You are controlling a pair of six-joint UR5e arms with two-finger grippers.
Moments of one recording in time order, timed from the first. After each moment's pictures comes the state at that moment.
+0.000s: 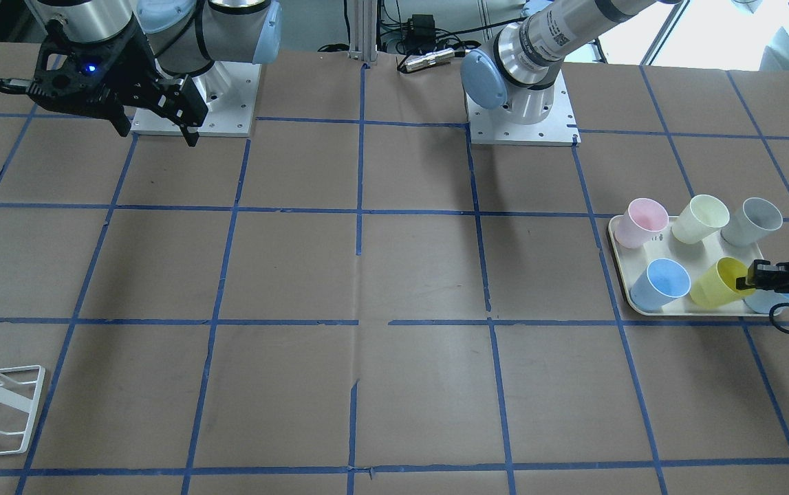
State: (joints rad) left arm -0.83 -2.13 -1.46 -1.45 1.65 0.94; right arm 1.52 -1.74 1.75 -1.55 -1.56 0.12
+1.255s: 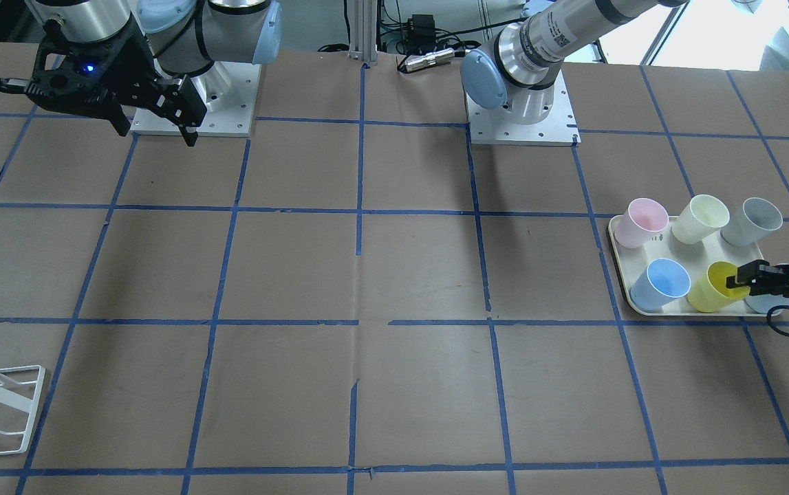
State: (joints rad) left arm -0.83 -2.14 -1.46 -1.44 1.65 0.94; right arm 1.52 -1.75 1.75 -1.55 -1.55 0.12
